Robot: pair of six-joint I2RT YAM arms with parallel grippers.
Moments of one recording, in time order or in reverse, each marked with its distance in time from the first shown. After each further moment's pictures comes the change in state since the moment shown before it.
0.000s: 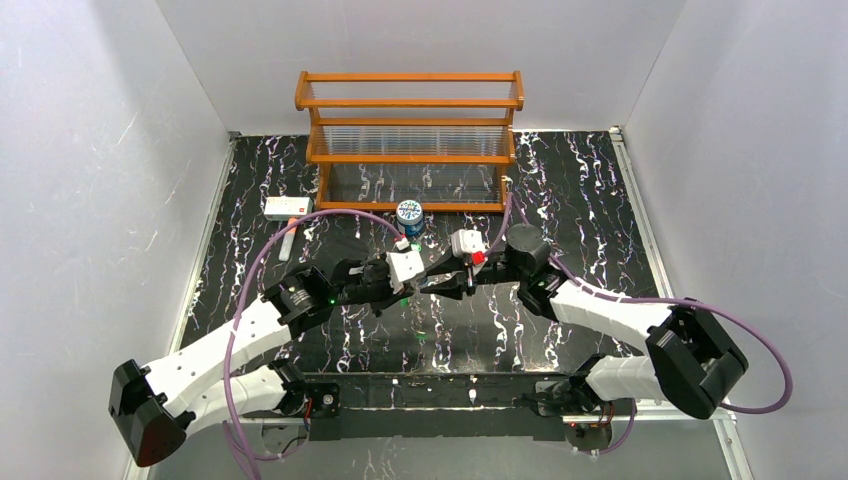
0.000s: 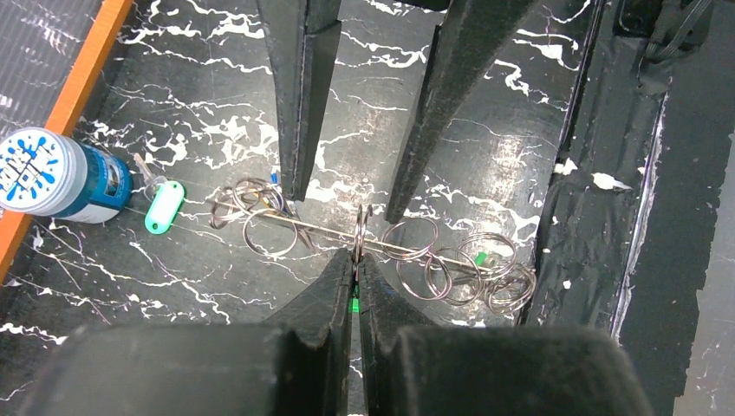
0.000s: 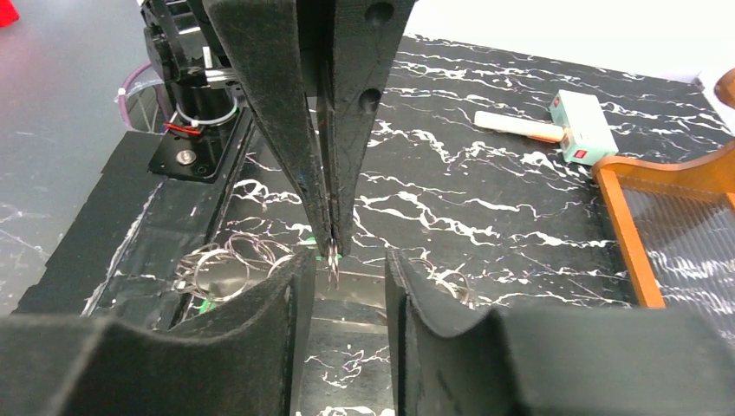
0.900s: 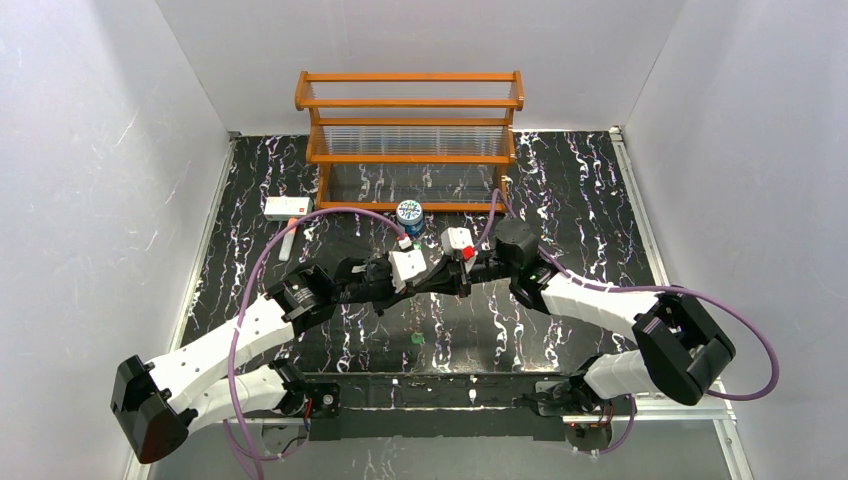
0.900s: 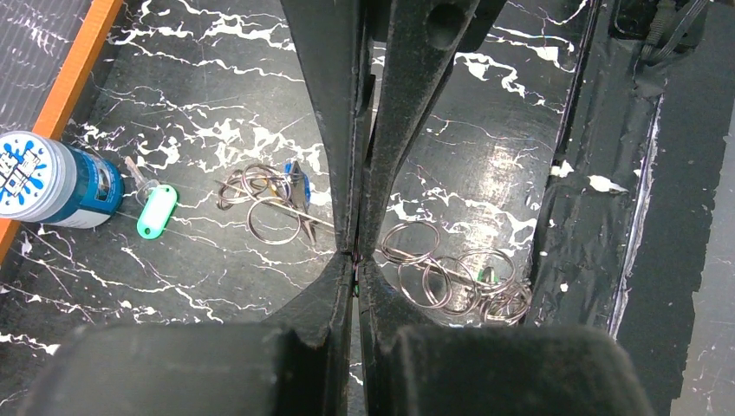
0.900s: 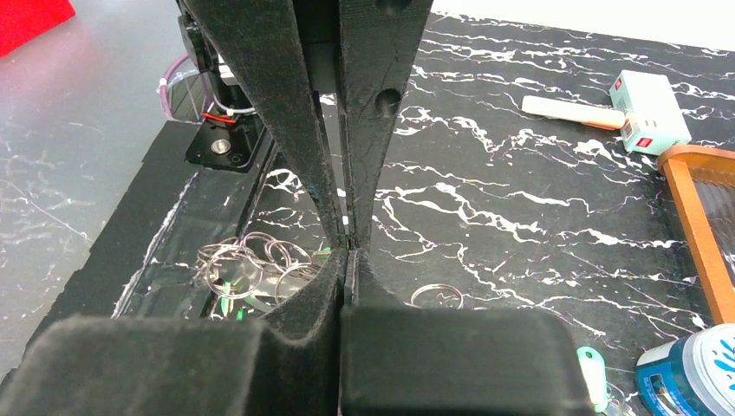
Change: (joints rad) left arm 0.000 0.030 0.003 0.013 0.019 -0.005; right arm 0.002 0.086 0.050 -0.045 -0.080 0.020
